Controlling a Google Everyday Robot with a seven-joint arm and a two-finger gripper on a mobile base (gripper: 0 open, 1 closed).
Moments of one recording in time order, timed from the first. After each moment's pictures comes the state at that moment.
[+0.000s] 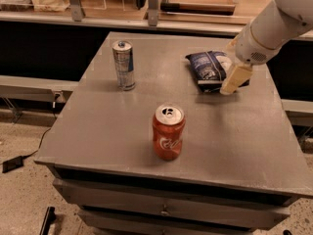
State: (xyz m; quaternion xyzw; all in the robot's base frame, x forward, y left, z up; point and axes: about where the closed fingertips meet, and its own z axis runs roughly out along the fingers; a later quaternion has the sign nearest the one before) arm 0.615 -0.204 0.882 -0.63 0.74 -0.04 0.24
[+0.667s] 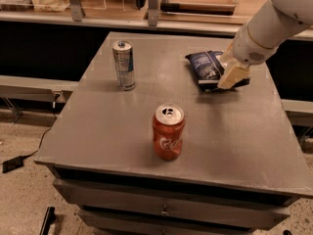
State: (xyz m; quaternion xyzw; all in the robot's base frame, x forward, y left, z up) arm 0.612 -0.198 0.881 -0.64 0.73 -0.04 0.23
